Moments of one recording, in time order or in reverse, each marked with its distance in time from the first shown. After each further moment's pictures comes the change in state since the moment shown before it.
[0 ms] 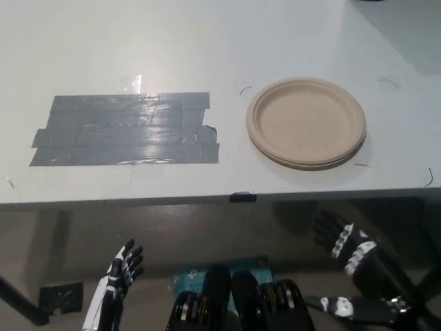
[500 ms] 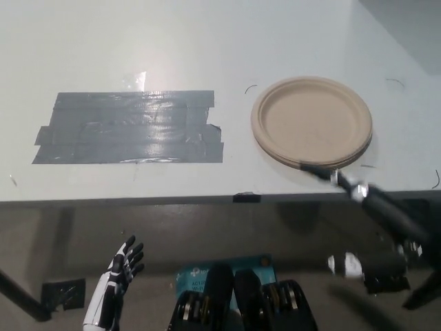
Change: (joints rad) left_arm -0.030 0.006 0.001 0.019 0.012 0.010 0.001; right_arm -0.301 -0.358 0.158 -0.194 -0.206 0.039 0.040
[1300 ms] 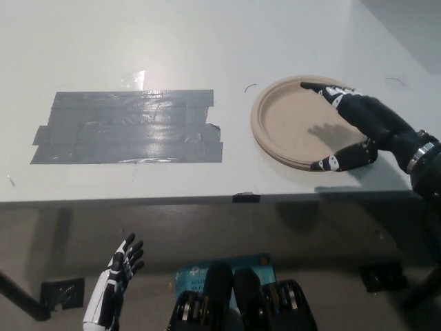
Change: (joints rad) left_arm -0.006 0.001 0.000 -0.007 0.000 0.000 0.000; right_arm -0.439 0.046 0.162 0.521 -0.458 0.007 -0.005
